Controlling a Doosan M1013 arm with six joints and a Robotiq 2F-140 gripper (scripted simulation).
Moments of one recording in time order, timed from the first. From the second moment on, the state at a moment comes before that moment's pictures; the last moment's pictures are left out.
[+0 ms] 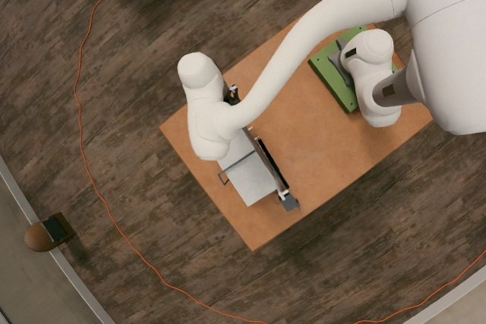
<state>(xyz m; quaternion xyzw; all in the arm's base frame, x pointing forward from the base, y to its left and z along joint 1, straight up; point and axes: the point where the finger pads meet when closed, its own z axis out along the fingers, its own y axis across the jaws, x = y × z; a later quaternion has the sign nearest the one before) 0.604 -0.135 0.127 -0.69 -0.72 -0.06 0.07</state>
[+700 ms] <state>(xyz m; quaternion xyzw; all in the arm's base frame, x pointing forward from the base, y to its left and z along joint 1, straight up) 0.604 -0.135 0.144 -0.69 -0.72 -0.06 0.07</state>
